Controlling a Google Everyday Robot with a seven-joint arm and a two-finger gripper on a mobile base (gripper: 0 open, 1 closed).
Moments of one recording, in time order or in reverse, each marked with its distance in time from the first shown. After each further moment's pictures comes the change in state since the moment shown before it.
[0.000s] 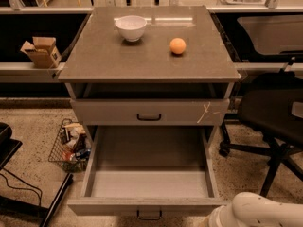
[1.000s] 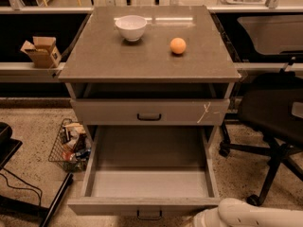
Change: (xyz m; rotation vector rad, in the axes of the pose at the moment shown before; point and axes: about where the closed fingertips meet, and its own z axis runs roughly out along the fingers) arm -0.020 -0.020 0.111 -0.091 -0.165 0.085
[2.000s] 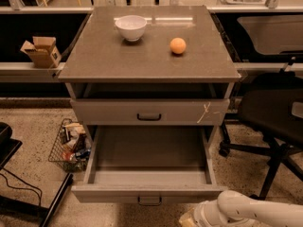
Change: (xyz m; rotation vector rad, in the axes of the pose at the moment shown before) arm -0.021 -0.024 -0.002 0.020 -0.022 -0.015
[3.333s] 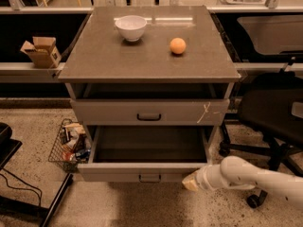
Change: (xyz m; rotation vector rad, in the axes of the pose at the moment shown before) arm -0.103 -0.077 -0.064 0.145 -0.083 -0.064
